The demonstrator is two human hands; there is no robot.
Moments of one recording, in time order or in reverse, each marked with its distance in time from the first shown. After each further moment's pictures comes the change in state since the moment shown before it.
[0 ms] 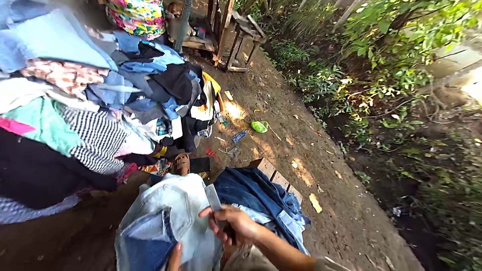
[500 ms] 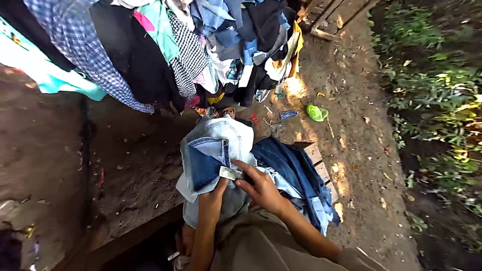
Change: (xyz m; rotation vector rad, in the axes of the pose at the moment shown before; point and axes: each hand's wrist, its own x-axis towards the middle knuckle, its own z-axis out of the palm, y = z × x) left_hand -0.004 -0.001 0.001 -0.116 -0.057 -0.004; right_hand 0.005 0.017 0.022 -1.198 0.050 -0.495
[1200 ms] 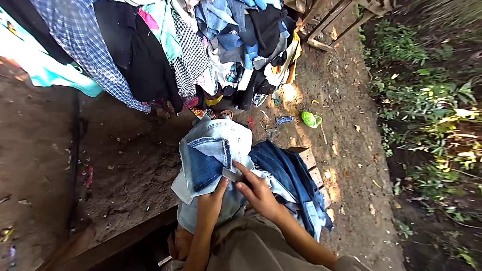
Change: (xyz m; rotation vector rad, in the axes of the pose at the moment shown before) left_hand -0.003 -0.001 0.007 0.085 0.012 0.057; right_hand -0.008 0.006 0.002 0.112 0.004 0.030
